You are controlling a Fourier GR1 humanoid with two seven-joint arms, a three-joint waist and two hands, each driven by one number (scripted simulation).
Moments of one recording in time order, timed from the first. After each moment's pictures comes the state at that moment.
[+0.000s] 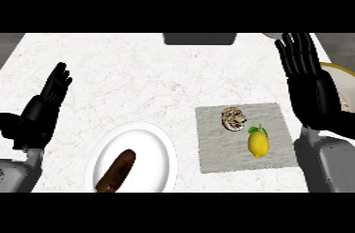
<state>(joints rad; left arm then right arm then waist) -0.19 0.57 -0.25 -1.53 0.33 0.33 -0.01 -0.35 -0.19 -0.01 -1.62 -0.19 0.01 -0.16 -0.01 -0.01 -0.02</state>
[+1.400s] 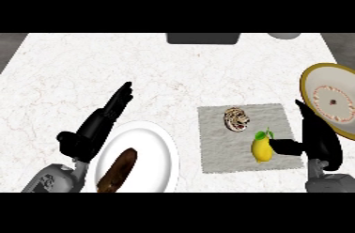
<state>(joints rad) -0.21 0.42 -0.45 -1.56 0.32 0.15 -0.01 -0.08 -0.33 0.13 -1.61 0.74 -0.03 0.79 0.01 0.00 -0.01</state>
